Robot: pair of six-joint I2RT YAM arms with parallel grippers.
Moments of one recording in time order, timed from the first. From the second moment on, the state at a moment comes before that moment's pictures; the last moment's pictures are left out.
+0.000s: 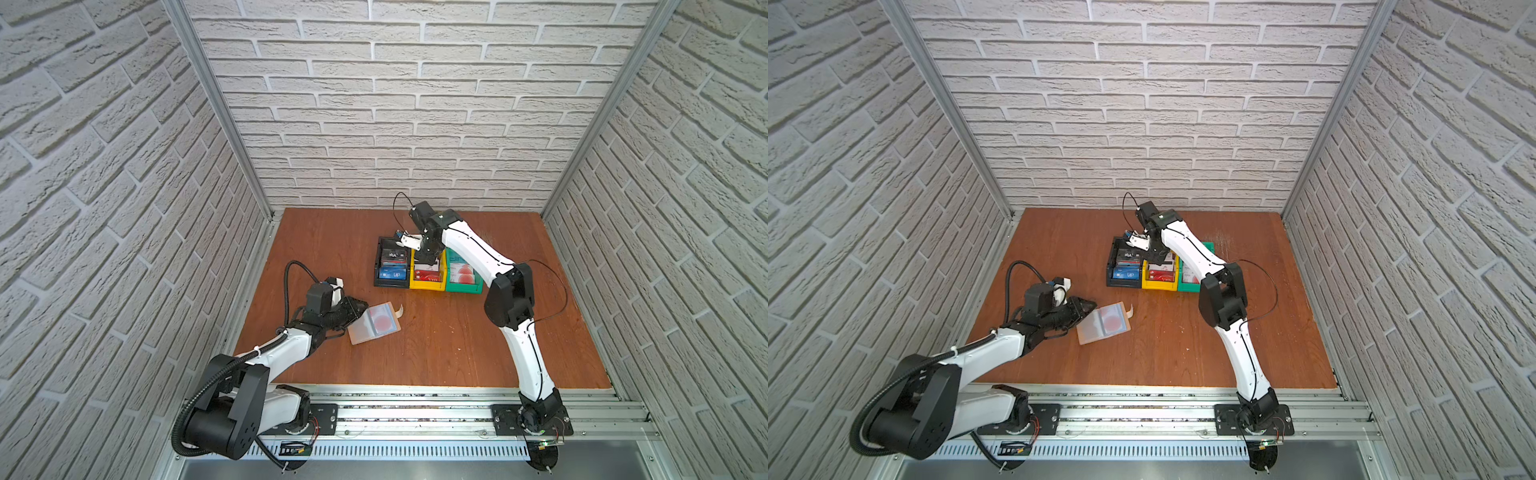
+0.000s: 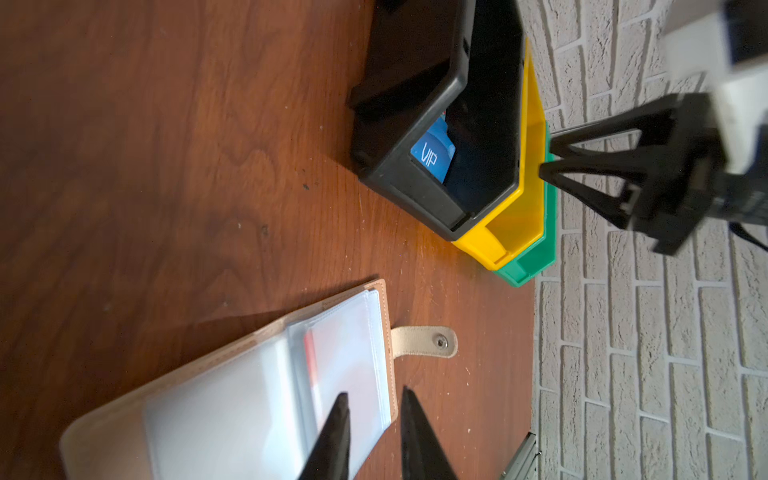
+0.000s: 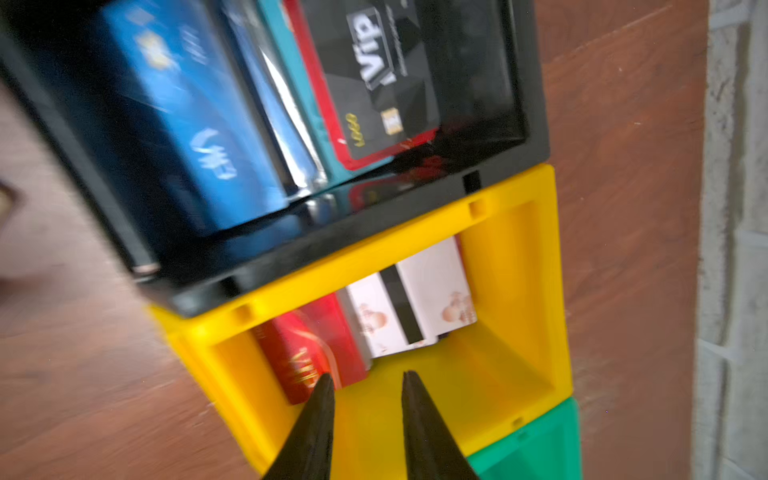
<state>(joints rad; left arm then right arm) -0.29 1.21 0.39 0.17 0.46 -0.85 0.48 2.26 2.19 -1.19 -0.01 -0.57</state>
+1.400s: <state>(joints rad) -0.27 1.19 0.31 -0.02 0.35 -0.82 0.71 2.15 1.60 -0.72 -0.23 -0.01</state>
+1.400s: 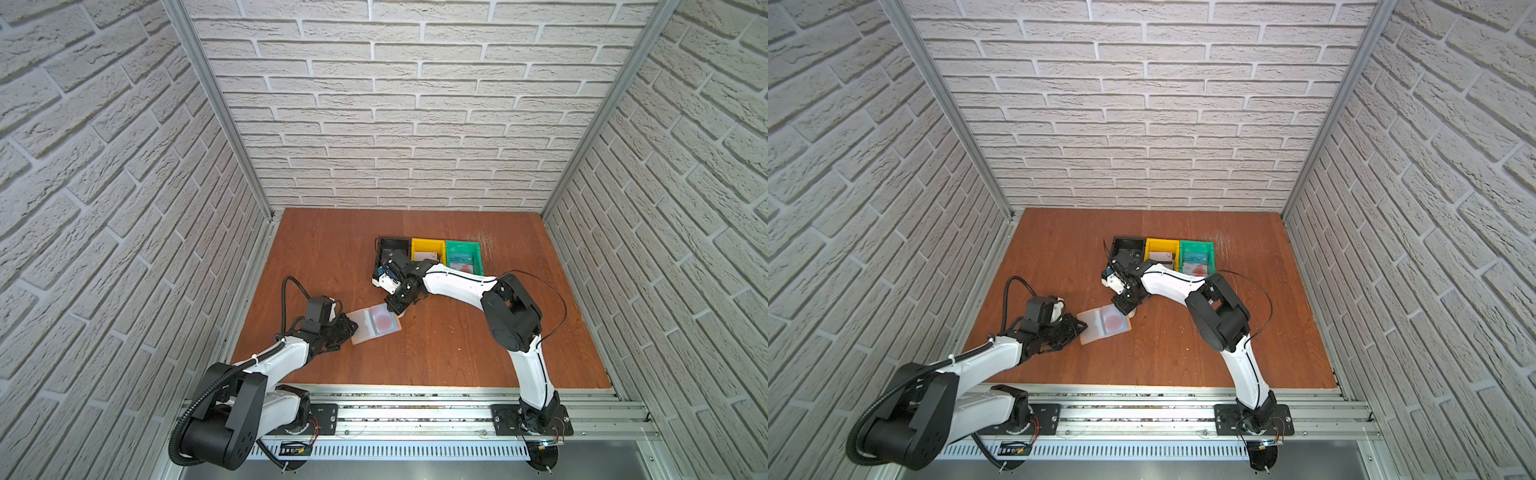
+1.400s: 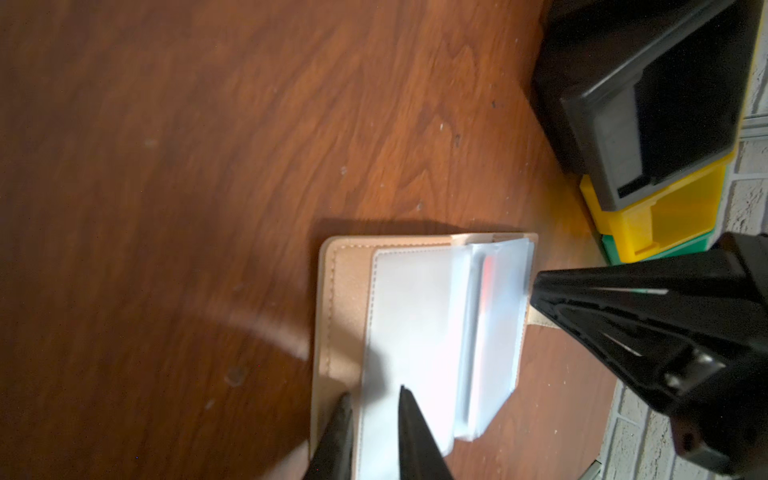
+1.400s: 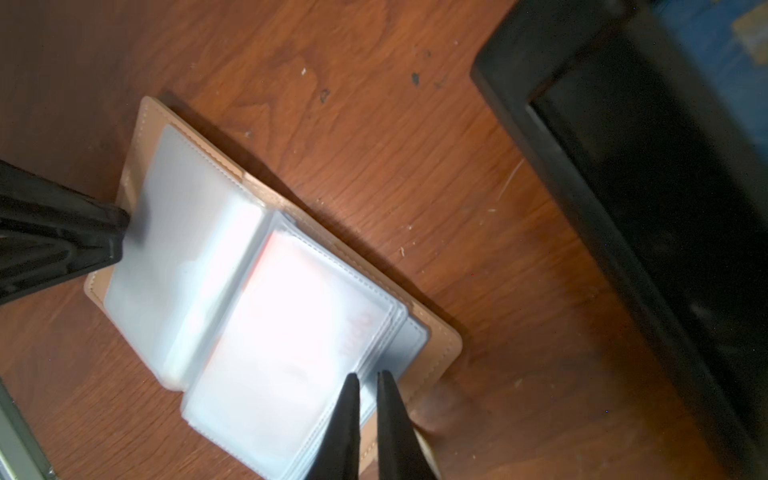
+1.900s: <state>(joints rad) -0.27 1.23 0.32 0.00 0.37 -0.81 0.72 2.17 1.60 -0.70 -0.25 -0.01</state>
